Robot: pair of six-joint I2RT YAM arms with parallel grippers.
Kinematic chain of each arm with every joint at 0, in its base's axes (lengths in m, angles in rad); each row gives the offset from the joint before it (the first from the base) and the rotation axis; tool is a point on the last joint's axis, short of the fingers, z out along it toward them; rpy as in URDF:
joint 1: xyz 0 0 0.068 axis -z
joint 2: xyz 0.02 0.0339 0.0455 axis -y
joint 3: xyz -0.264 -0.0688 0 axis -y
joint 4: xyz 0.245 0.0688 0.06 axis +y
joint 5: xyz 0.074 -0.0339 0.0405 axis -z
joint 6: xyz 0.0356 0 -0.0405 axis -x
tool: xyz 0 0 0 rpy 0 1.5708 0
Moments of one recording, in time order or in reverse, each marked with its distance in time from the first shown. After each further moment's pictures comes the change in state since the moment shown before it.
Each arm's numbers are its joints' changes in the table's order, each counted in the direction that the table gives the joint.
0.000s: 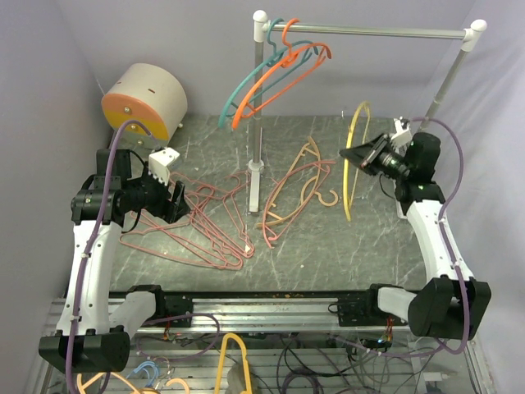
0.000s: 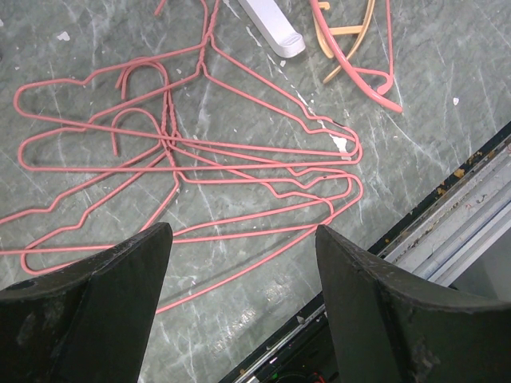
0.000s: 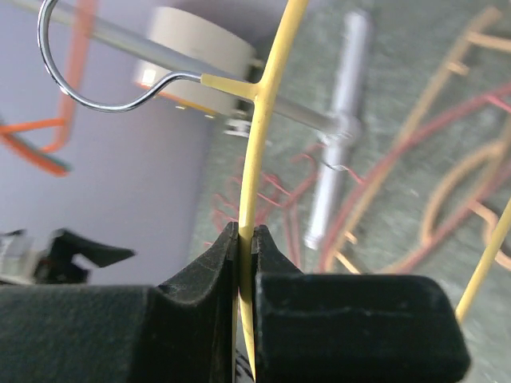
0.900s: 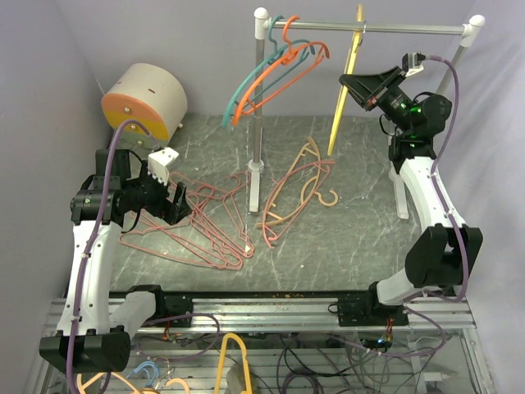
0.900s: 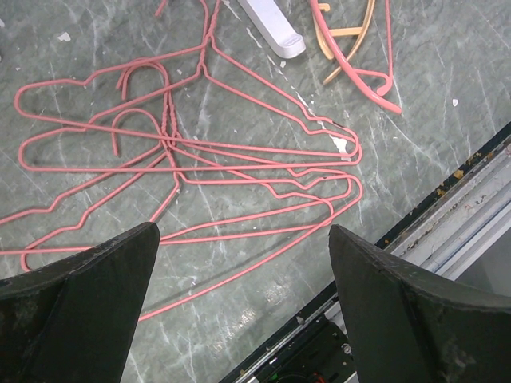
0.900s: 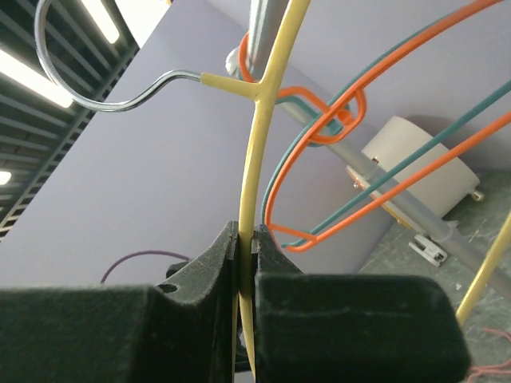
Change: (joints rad) left arm -0.007 0.001 0.000 0.000 0.005 -0.002; right arm -0.068 -0.328 0.404 -0.810 -0.133 -0.657
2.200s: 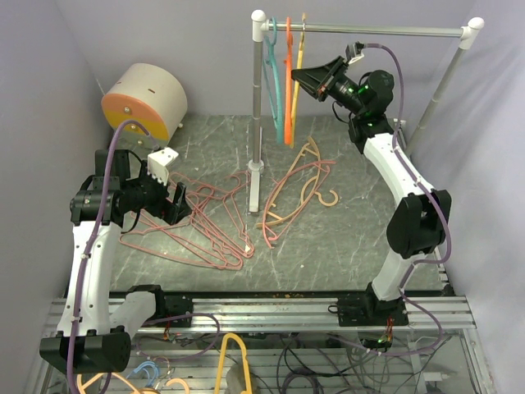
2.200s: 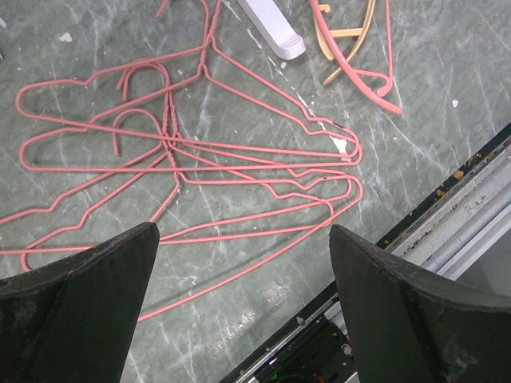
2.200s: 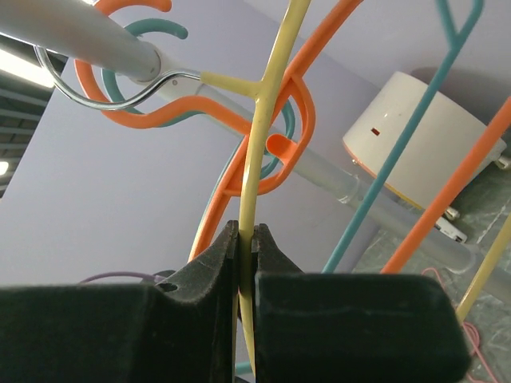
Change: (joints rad) left arm -0.004 0.003 -0.001 0.000 0.005 0.000; right arm -0.239 -0.303 0.294 0.179 0.109 0.114
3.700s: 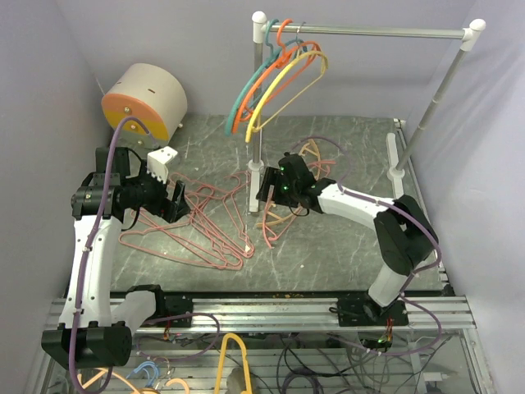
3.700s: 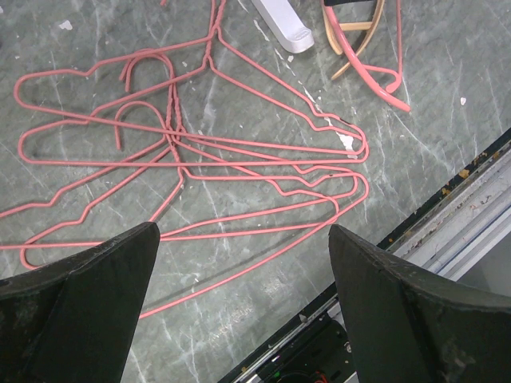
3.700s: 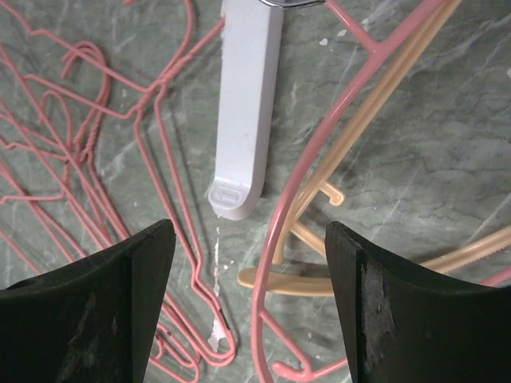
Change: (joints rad) left arm -0.019 -0.034 -0.002 0.000 0.000 -0.014; right arm -0.439 0.102 -0.587 0.626 0.694 0.569
